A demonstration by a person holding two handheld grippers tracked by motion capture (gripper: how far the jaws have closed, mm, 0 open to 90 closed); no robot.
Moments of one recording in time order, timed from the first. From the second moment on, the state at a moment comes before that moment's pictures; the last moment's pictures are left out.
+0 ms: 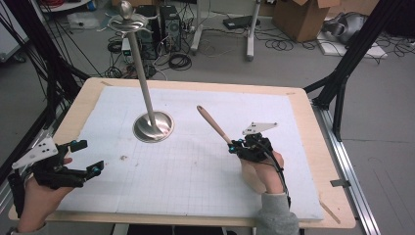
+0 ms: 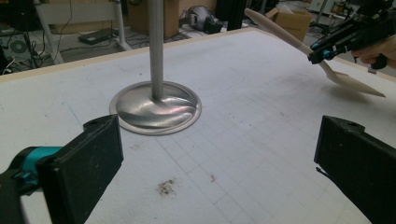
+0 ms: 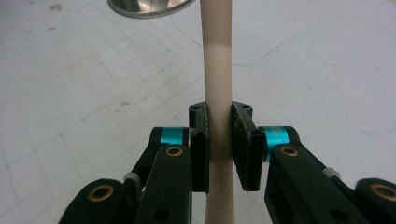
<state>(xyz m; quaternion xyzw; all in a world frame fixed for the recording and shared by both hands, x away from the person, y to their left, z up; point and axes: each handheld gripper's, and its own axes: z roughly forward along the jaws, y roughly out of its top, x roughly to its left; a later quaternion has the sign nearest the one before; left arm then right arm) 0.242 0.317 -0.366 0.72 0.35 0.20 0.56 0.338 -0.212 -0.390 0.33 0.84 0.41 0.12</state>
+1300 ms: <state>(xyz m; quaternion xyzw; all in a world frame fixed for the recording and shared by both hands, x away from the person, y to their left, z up) 0.241 0.321 -0.364 0.72 0.35 0.20 0.57 0.346 -0.196 -0.302 0.27 0.83 0.47 0.12</state>
